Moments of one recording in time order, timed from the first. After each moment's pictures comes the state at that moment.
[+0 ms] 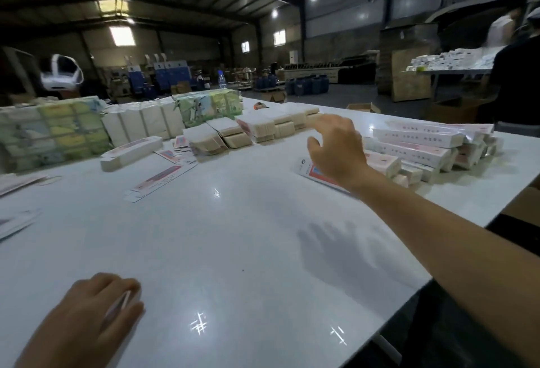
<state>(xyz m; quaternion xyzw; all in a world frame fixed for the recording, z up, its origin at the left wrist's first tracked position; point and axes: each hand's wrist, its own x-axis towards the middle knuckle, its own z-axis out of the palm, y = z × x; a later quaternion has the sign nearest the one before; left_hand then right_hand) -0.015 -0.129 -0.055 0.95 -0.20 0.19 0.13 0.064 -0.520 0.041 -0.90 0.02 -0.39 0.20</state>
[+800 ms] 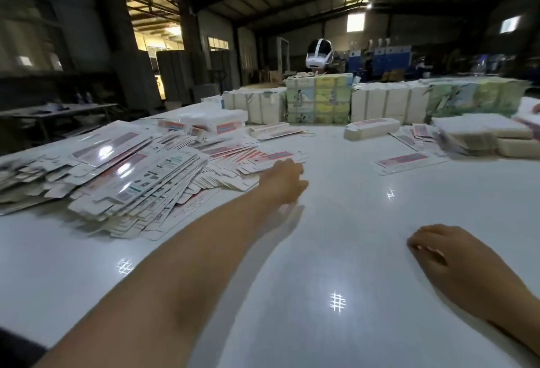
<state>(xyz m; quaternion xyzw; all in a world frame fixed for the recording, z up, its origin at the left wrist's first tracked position) 0.049 0.012 -0.001 0.98 0.12 0.13 0.06 0.041 -0.290 -0.057 -0.91 -0.31 -0.15 0.22</state>
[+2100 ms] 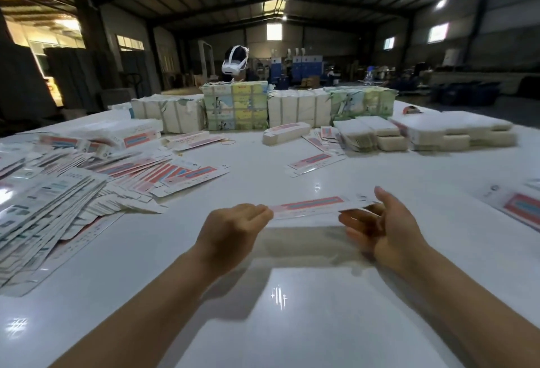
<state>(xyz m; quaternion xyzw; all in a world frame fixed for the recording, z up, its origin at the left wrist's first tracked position) -0.008 -0.069 -0.029 0.90 -0.21 0.37 -0.04 0.054 -0.313 -0.015 -0.49 0.10 0.11 0.86</state>
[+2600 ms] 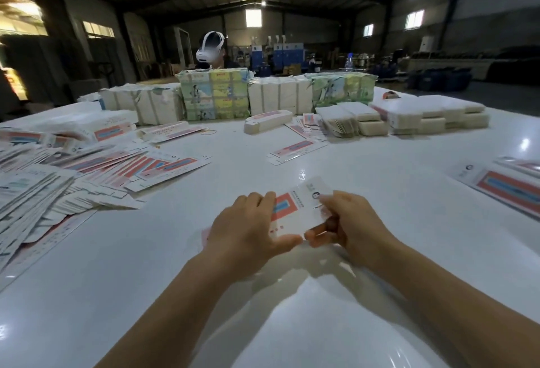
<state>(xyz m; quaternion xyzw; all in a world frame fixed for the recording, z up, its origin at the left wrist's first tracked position) -0.006 -0.118 -0.032 0.98 -0.06 0.16 0.07 0.040 -0.298 -0.029 -0.62 -0.08 0.14 0.77</state>
